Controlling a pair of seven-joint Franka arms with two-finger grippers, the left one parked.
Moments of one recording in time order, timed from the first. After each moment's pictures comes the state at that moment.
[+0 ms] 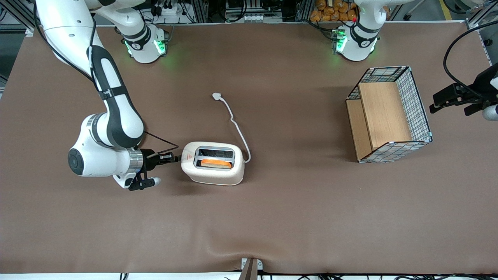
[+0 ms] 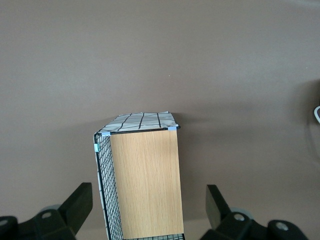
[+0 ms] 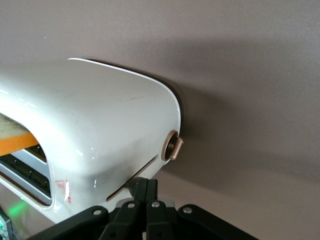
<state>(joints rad) 0.24 0.59 -0.05 -1.59 0.57 1.93 -0.23</state>
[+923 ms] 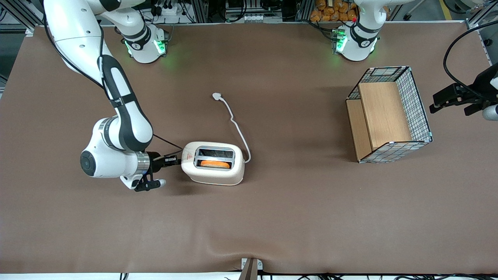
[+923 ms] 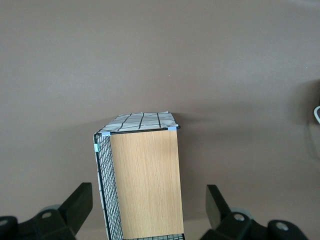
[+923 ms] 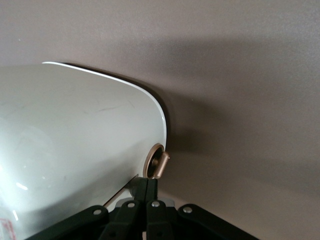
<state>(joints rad) 0.26 0.63 -0.07 -1.63 0.61 2.02 -0.25</state>
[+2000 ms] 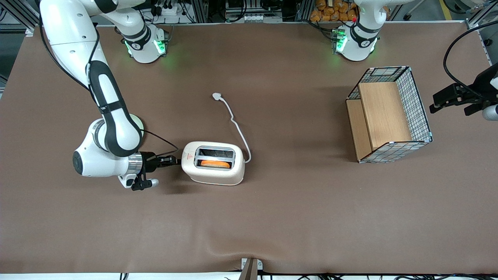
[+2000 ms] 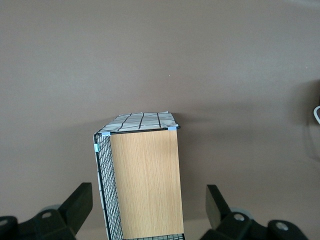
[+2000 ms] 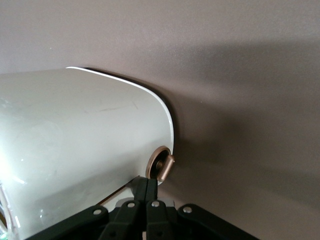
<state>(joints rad) 0.23 0.64 -0.08 -1.68 0.78 2.01 -0.41</state>
